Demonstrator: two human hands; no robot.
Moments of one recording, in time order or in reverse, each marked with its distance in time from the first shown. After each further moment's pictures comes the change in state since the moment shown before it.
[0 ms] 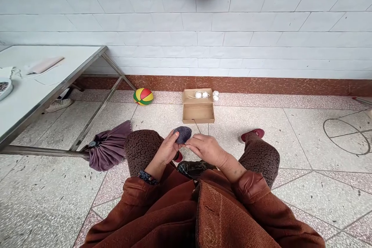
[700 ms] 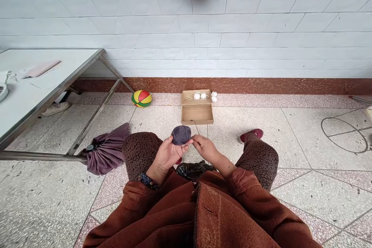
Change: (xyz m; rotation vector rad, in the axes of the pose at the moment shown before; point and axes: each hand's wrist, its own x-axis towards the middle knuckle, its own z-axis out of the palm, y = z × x) left_hand -0.008 0.003 0.010 -0.356 -0.185 -0.148; right_hand -0.015 0.041 0.059 0.332 0.135 0.278
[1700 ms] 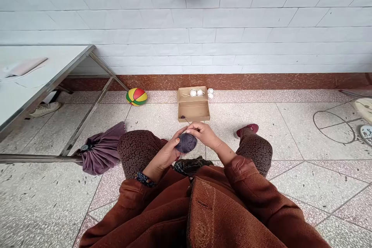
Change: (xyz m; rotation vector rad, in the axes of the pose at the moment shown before) left_hand -0.007 -0.007 0.007 0.389 -0.077 -0.046; right_hand 0.032 -0.022 -0.040 0.229 -0.025 0.056
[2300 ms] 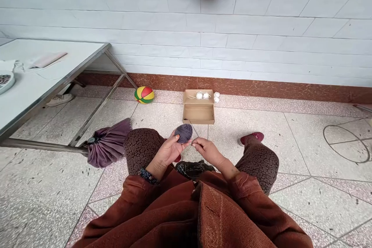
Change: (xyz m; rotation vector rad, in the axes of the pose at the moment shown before) left_hand 0.011 -0.001 -0.016 -0.319 0.122 0.139; right_hand -0.038 0.029 0.029 -0.086 -0.090 0.075
